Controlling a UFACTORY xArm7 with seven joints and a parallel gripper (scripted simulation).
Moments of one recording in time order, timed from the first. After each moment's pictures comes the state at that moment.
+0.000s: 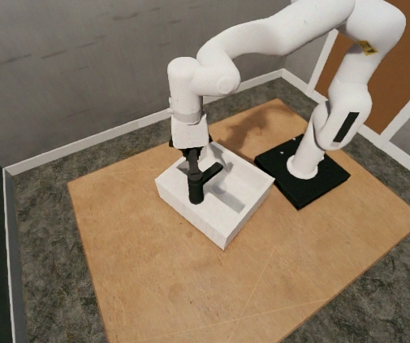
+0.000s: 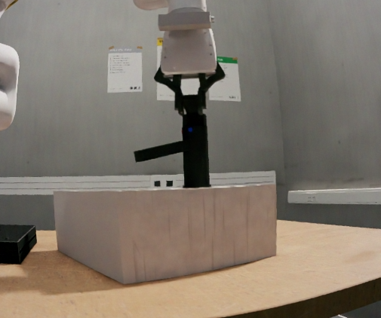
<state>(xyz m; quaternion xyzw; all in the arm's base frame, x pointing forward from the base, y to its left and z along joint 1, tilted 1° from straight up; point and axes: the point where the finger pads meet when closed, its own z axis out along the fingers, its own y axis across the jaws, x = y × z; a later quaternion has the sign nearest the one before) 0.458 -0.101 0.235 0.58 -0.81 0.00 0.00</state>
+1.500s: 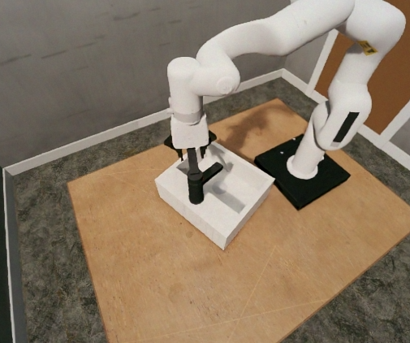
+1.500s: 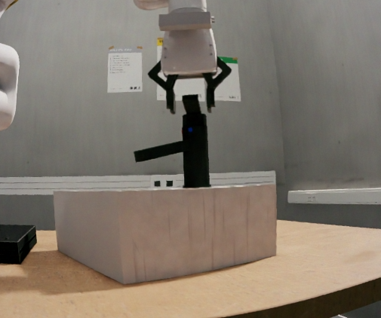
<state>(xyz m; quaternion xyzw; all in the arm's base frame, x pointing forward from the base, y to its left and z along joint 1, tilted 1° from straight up) 0.458 -0.100 0.235 0.59 -0.81 0.00 0.00</state>
